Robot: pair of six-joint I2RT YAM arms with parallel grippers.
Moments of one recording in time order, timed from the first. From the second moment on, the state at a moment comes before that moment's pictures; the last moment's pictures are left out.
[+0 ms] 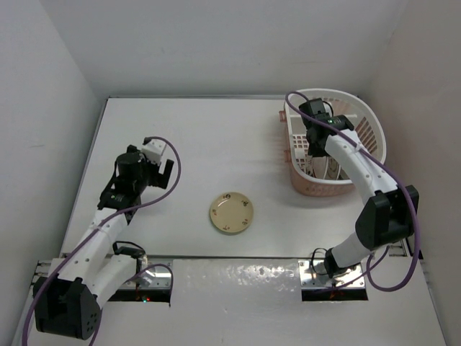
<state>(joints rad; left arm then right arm) -0.14 0.88 0.60 -0.15 -0.03 0.26 0.26 1.57 1.37 -0.94 0.56 0.19</state>
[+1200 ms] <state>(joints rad) -0.14 0.83 0.59 -0.20 0.21 0.31 0.26 1.46 1.62 -0.90 0.72 -0.09</state>
